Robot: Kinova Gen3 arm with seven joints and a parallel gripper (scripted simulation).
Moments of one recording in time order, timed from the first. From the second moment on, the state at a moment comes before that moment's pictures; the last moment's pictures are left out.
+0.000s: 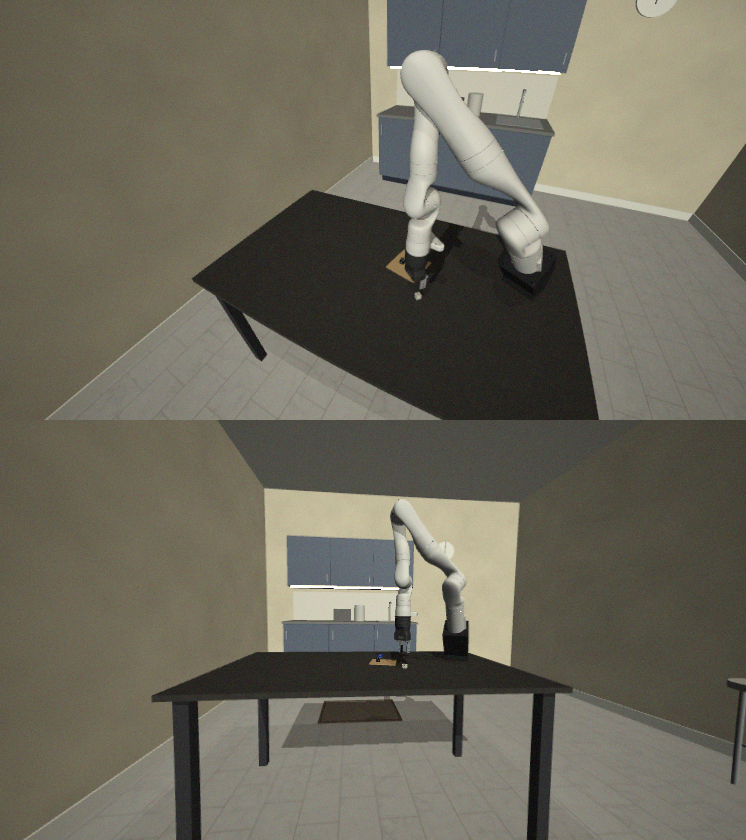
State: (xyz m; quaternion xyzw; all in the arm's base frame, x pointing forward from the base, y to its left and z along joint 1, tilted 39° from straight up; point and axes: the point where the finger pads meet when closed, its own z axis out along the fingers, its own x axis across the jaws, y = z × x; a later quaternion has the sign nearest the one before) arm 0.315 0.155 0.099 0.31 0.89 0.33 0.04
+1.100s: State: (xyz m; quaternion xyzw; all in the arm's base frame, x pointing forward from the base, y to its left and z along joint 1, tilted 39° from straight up) arm 0.328 0.174 0.069 0.31 0.89 0.33 0.05
